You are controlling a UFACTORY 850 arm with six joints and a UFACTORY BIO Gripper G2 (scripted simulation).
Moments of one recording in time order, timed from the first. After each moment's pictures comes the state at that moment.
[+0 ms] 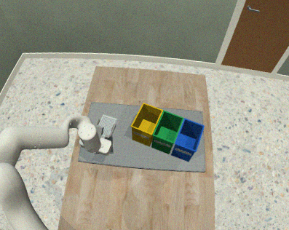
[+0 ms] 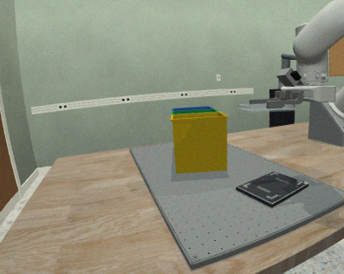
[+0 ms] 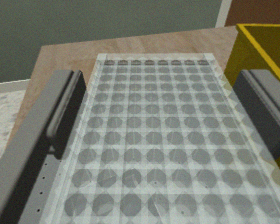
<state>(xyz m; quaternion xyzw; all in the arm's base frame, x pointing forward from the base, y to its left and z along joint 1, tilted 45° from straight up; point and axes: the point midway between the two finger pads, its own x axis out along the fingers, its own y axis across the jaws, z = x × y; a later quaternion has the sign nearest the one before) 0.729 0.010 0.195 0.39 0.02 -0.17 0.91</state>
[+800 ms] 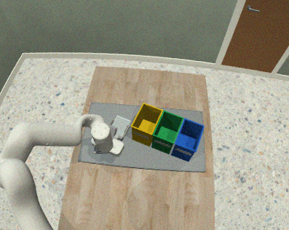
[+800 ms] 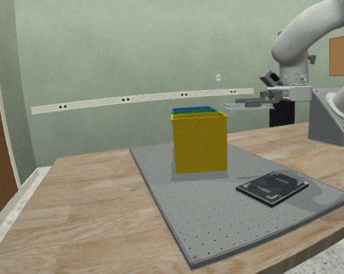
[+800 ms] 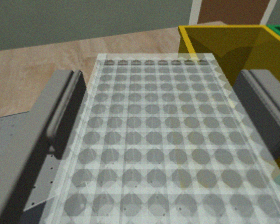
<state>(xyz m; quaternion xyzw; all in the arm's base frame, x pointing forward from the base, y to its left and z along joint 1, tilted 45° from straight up) 0.725 -0.041 0.141 0.38 0.04 -0.21 0.90</state>
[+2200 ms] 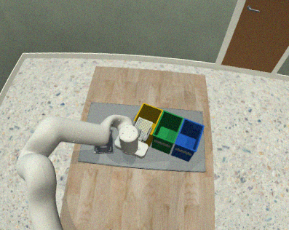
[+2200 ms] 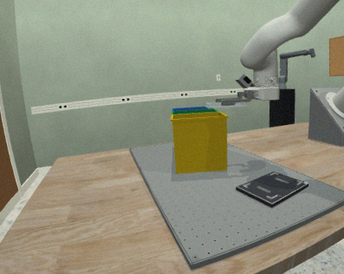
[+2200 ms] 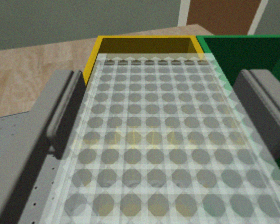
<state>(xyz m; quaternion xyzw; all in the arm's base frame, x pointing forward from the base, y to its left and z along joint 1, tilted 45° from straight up) 0.716 -0.124 0.053 0.38 0.04 -0.21 0.90</state>
